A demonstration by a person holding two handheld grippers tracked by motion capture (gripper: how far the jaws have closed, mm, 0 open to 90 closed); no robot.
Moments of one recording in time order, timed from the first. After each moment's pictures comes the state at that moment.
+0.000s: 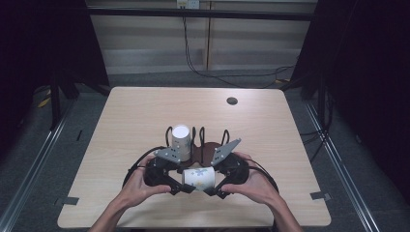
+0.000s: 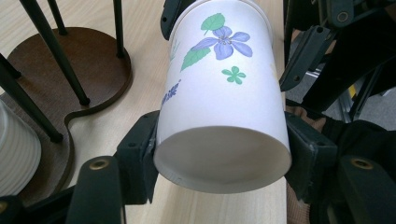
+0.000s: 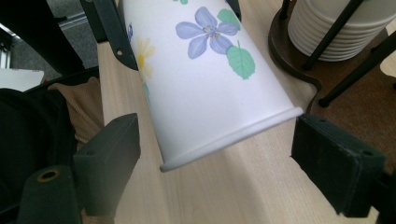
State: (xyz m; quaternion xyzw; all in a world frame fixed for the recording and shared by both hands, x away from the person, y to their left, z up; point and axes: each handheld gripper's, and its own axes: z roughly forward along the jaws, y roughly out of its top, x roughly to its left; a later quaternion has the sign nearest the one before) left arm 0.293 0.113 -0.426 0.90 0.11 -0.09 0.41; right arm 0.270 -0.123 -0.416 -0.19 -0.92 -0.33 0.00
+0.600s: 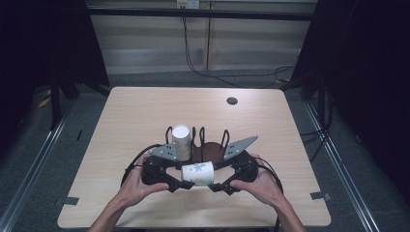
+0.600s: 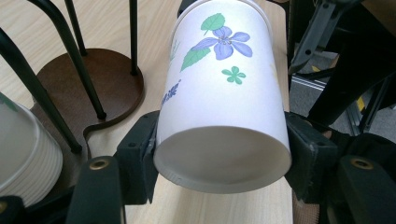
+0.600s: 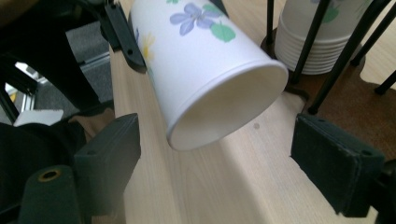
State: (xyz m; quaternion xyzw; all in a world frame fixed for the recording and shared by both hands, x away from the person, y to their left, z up) left arm 0.294 0.120 -0.420 0.89 0.11 -0.07 0.44; right arm 0.269 -0.149 -0.412 -0.22 -0.89 -0.41 0.02
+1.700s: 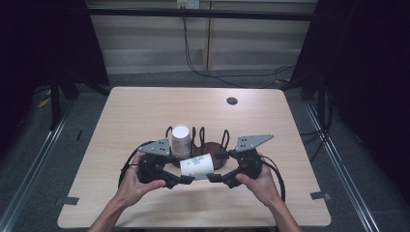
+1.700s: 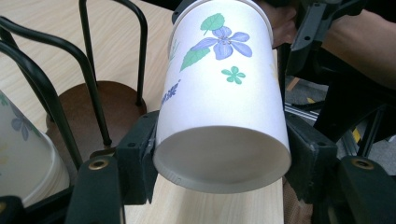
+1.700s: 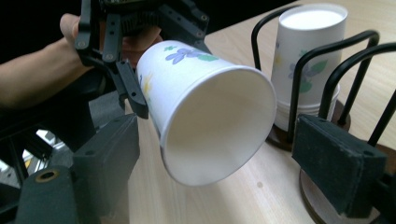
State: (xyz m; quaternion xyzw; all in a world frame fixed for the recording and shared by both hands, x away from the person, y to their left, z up) left arm 0.292 0.129 -0.408 0.85 0.13 -0.06 0.51; right arm 0.270 -0.161 -0.407 -0.24 -0.81 -0.54 0.01
